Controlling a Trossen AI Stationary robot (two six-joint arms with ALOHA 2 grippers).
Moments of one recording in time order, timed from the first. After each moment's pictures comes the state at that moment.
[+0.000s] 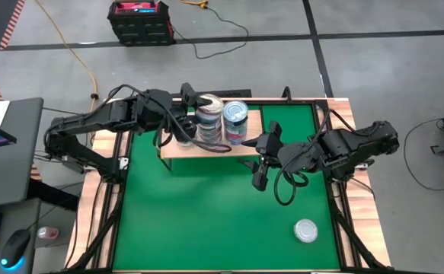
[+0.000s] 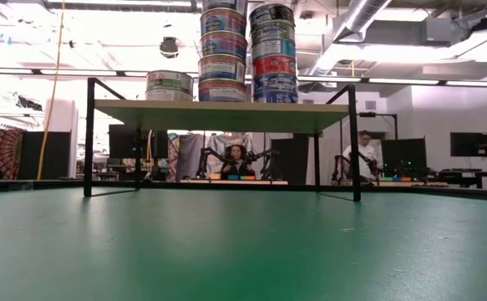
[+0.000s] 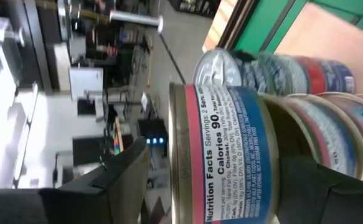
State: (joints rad) left arm 0.06 1.36 1.67 -0.64 -0.40 1.30; right arm 0.36 1.51 1.82 -0.82 0.63 0.31
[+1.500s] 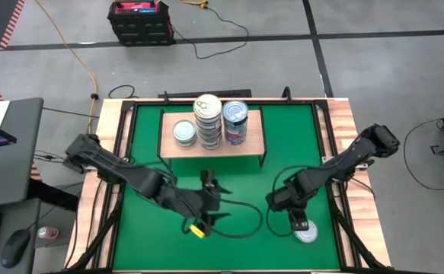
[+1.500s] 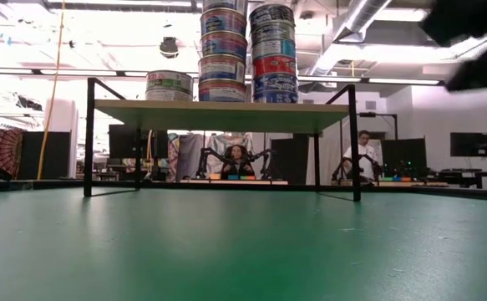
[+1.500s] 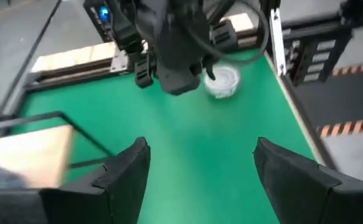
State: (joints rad) left arm -0.47 1.64 1.66 -0.55 -0.45 -0.06; right arm 0.45 1.51 1.10 -1.06 -0.33 0.50
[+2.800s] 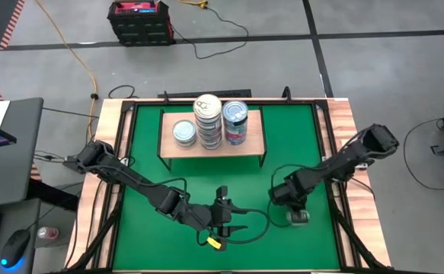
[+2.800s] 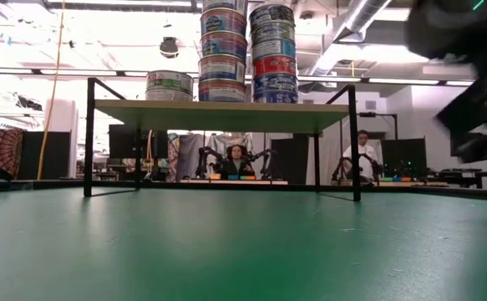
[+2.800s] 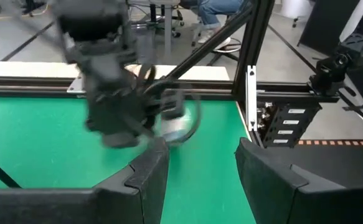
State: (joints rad) left arm -0.50 1.80 1.47 0.06 -0.45 -0.20; right arm 0.41 1.51 0.75 -0.79 -0.36 0.47
